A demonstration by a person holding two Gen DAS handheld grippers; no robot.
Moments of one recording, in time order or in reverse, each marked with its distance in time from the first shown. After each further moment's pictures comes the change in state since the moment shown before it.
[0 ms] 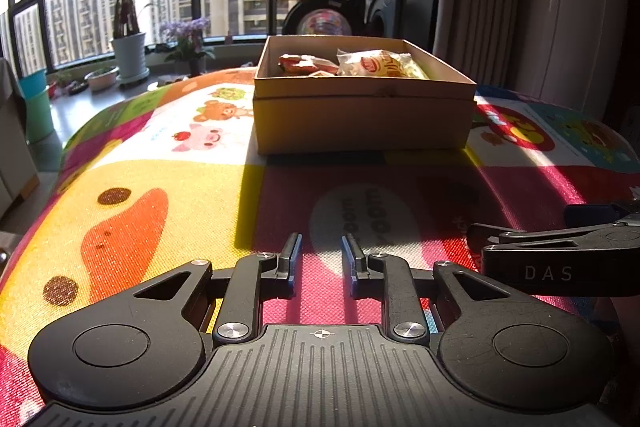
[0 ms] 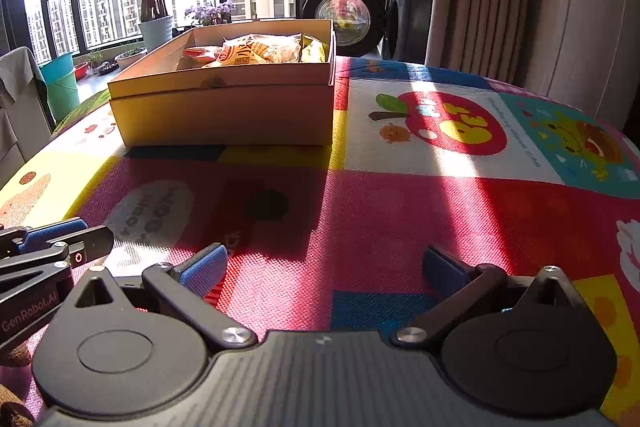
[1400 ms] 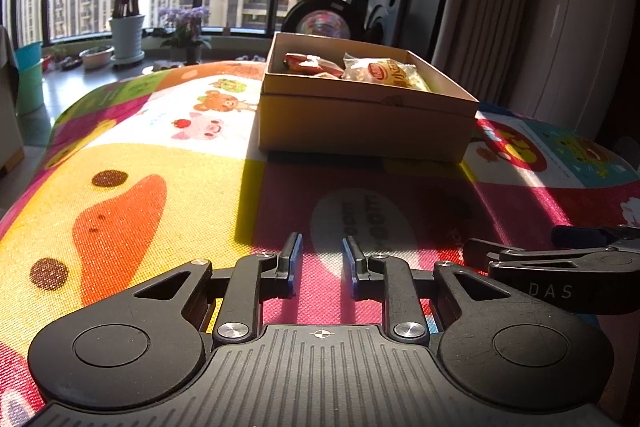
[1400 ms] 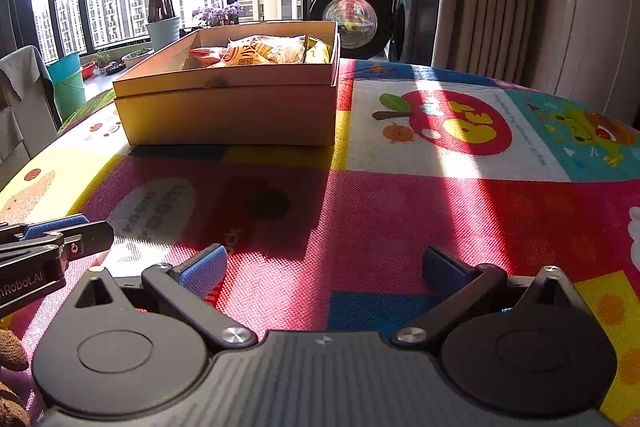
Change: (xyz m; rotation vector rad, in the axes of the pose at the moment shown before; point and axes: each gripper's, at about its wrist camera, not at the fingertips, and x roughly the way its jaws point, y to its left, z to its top) left arm -0.001 0.014 0.001 -0.089 -0.003 -0.058; right arm 0.003 -0.002 0.000 -0.008 -0.008 0.015
